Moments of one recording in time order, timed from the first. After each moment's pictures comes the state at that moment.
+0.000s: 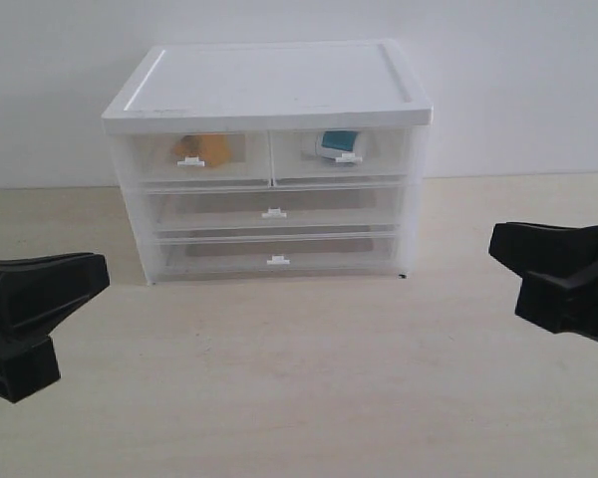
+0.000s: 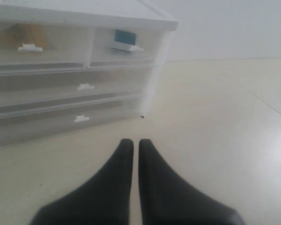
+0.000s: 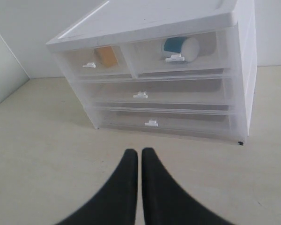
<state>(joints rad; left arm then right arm) -0.71 0.83 -0.35 -0.40 -0.17 0.11 0.56 0.80 -0.36 -0.21 -0.14 0.52</state>
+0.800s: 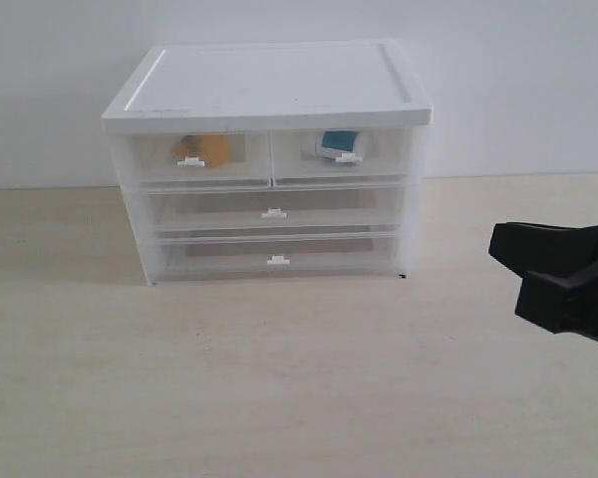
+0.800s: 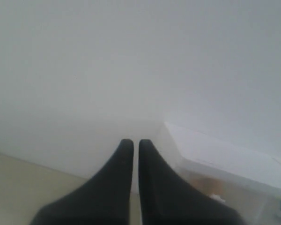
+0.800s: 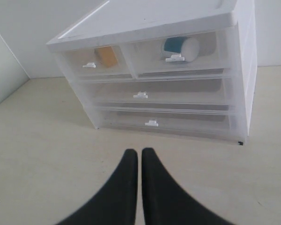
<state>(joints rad) -0.02 0.26 -0.19 -0.40 -0.16 0.09 0.56 0.80 -0.36 -0.21 -0.14 0.52</state>
